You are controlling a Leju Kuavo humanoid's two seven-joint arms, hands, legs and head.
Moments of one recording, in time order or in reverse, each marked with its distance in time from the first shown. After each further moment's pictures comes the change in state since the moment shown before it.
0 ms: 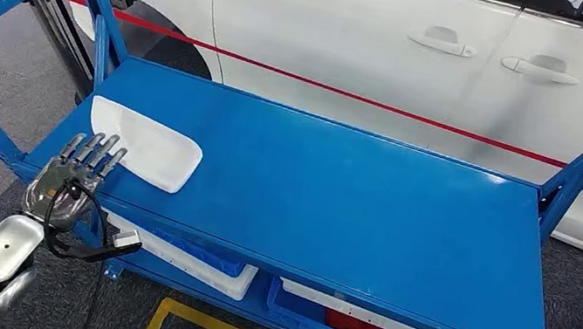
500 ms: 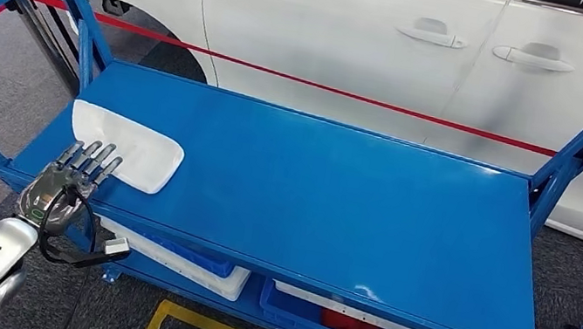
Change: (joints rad) left arm -0.025 0.038 -0.015 0.091 0.000 0.056 -0.044; right arm 0.006 -0.003 0.000 0.000 -0.002 0.002 0.002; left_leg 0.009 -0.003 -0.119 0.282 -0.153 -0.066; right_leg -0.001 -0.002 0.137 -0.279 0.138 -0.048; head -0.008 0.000
